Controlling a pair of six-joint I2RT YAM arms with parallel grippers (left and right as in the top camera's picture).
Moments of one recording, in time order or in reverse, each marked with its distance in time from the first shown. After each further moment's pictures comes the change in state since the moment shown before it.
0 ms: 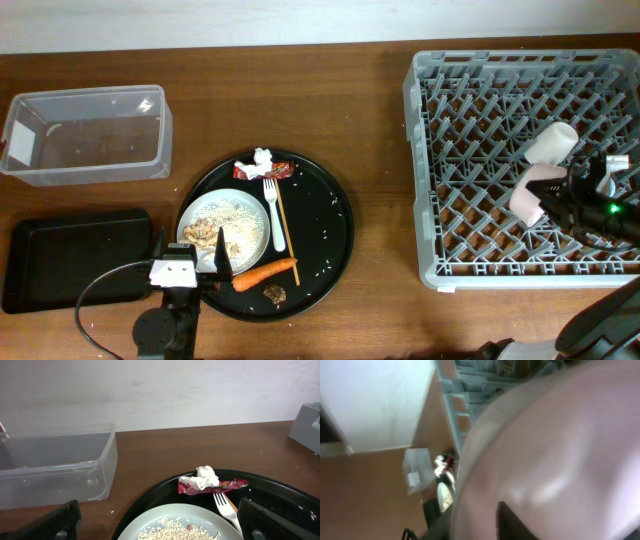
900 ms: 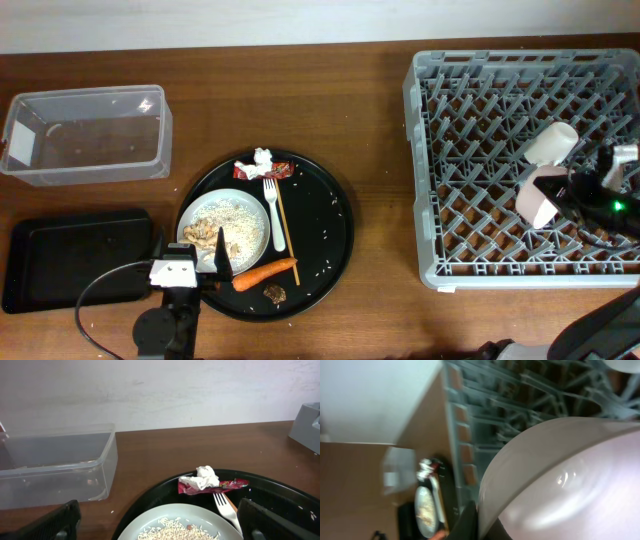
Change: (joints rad) left arm 0.000 0.000 0.000 0.000 0.000 0.000; right arm 0.006 -0.058 -0.008 0.084 -0.042 -0.089
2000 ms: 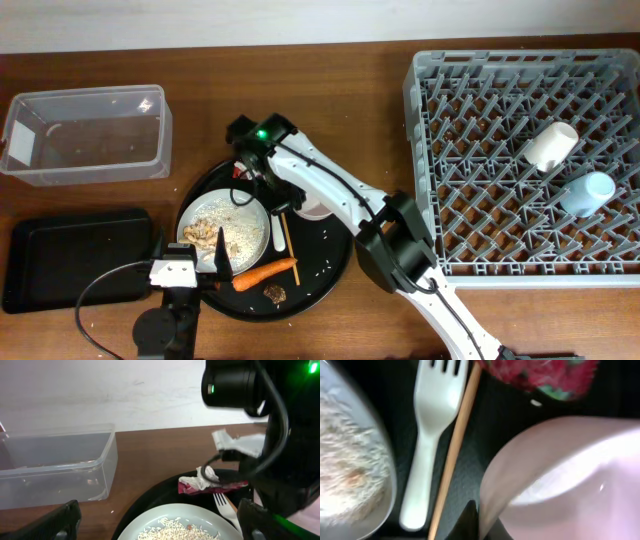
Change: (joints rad) left arm 0.000 0.000 0.000 0.000 0.000 0.000; right arm 1.573 0.971 1.196 -0.412 1.012 0.509
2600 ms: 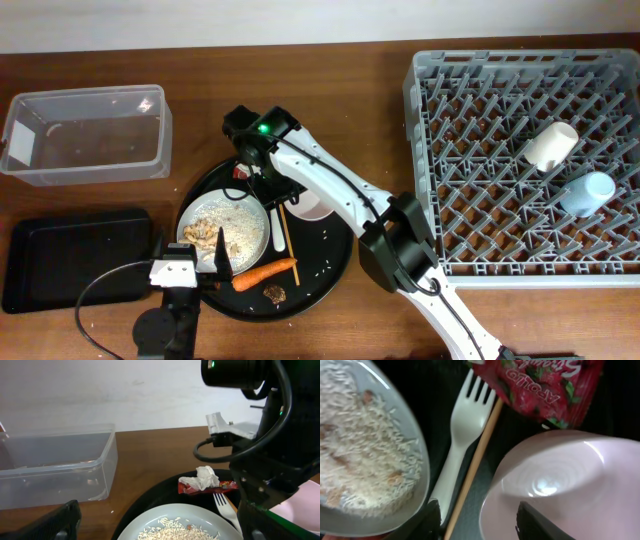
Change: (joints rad) left arm 0.000 0.000 0.000 0.000 0.000 0.000; right arm -0.003 -0.006 0.035 0.034 -0.050 -0.035
